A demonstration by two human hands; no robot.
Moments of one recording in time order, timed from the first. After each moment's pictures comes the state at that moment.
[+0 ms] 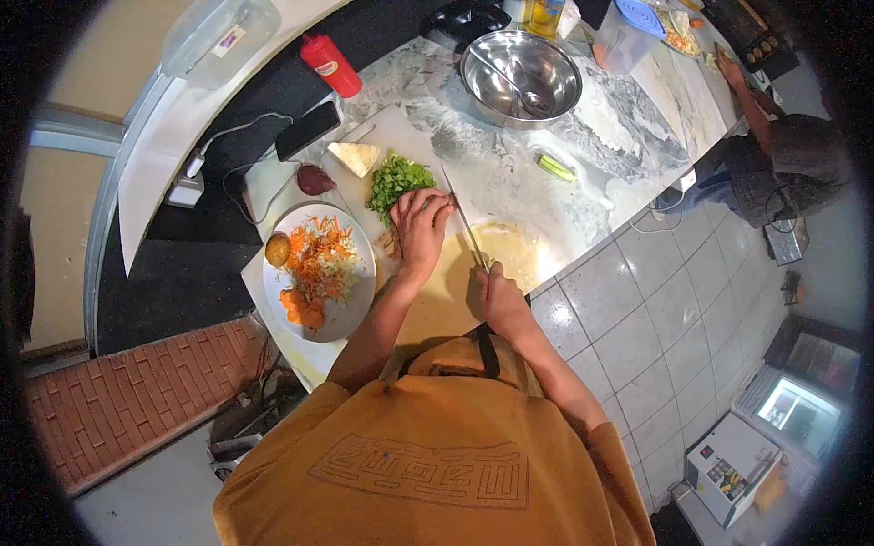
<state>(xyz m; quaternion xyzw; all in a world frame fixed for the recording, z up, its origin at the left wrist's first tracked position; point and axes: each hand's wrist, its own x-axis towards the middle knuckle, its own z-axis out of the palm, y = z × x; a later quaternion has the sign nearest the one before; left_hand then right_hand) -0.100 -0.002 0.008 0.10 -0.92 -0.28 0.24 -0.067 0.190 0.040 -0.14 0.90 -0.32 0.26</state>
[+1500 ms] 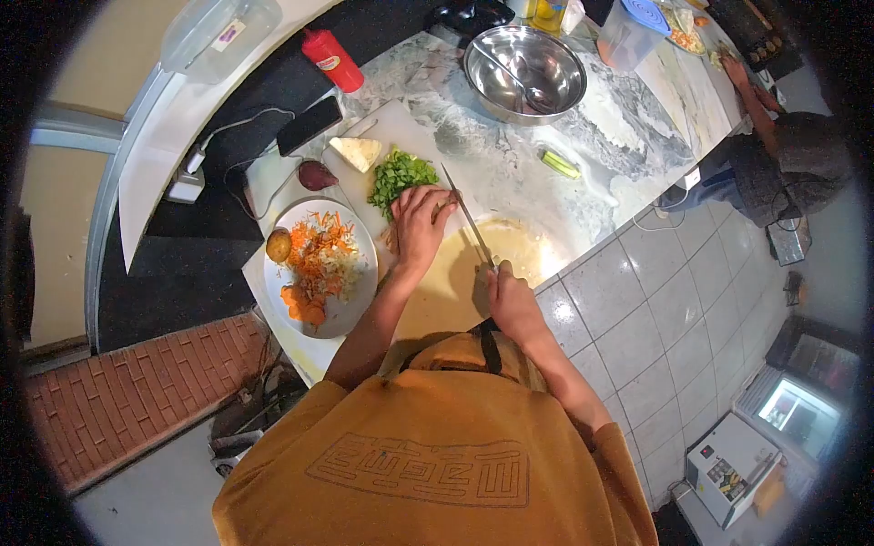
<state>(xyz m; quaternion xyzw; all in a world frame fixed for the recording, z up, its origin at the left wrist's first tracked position) -0.096 -0.011 0.009 0.08 -0.93 -0.30 0.21 -0.065 0.199 0.048 -0.15 0.90 -0.33 0.24</state>
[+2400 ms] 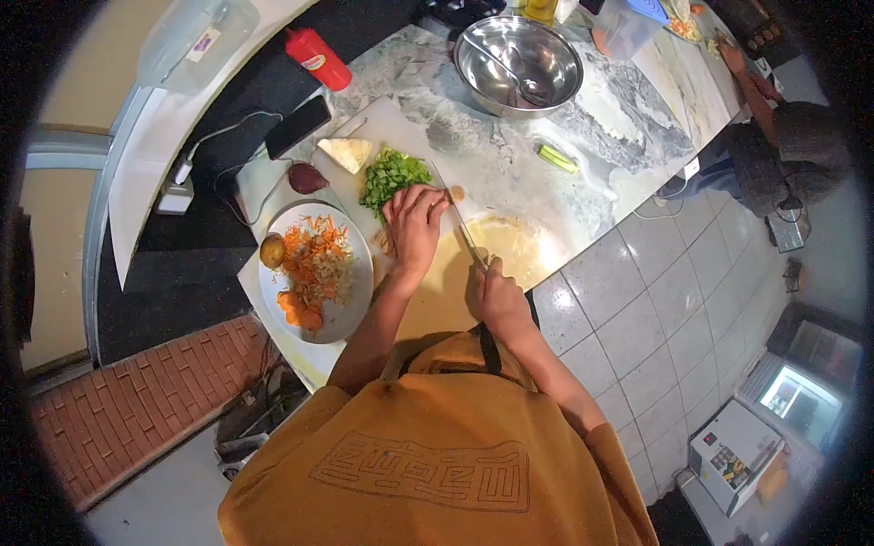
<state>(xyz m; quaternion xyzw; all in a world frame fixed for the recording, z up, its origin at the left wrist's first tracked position) -0.101 -0.006 0.013 0.10 -0.93 -0.27 0.23 -0.060 0.182 0.035 -0.11 0.92 -0.29 0.25</state>
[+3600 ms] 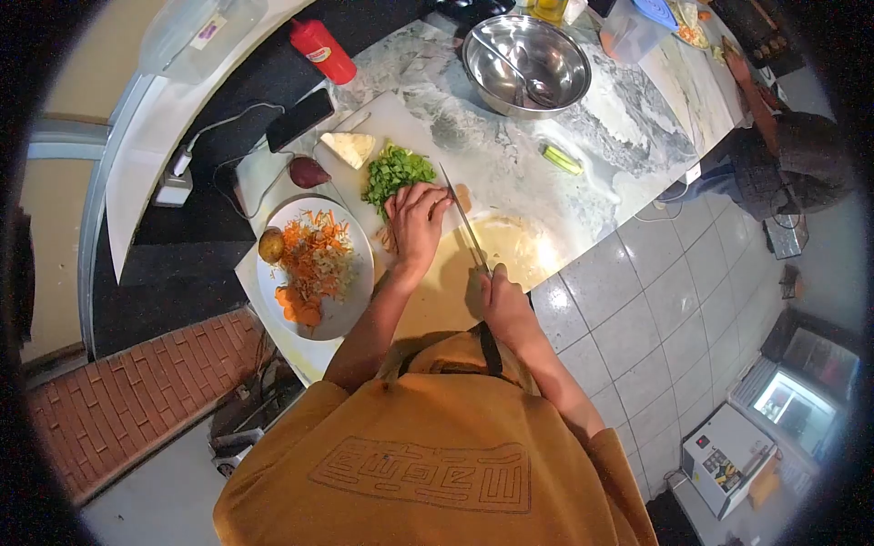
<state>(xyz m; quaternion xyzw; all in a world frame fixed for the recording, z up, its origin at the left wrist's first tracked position) -0.100 -0.009 0.012 0.11 -0.92 -0.30 0.22 -0.059 0.189 0.056 -0.11 0.90 -0.32 0.29</state>
